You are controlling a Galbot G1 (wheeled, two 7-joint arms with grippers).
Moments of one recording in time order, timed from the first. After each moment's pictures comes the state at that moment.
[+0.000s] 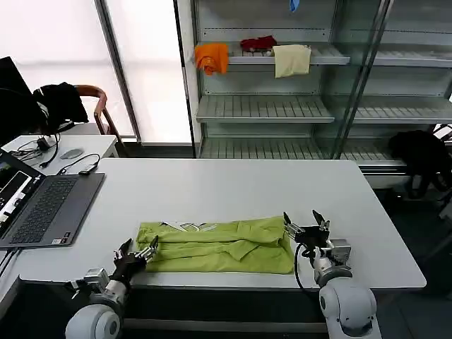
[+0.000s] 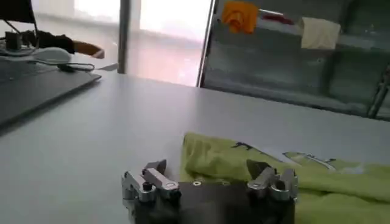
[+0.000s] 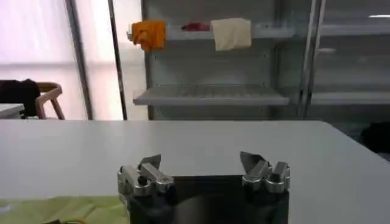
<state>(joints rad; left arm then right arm) 1.34 -1.31 -0.60 -1.88 -0.45 0.34 -0.01 -1.19 1.48 0.54 2.03 0.10 -0.53 -0.06</state>
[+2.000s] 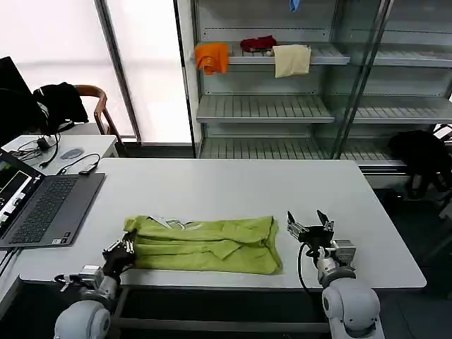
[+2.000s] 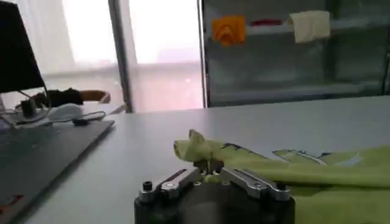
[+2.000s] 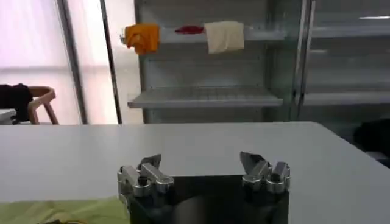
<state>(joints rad) 1.31 -1.23 -0.65 -1.85 -0.23 0.27 0.06 -1.20 1.47 0.56 2.05 0.13 -0.53 -0.03</state>
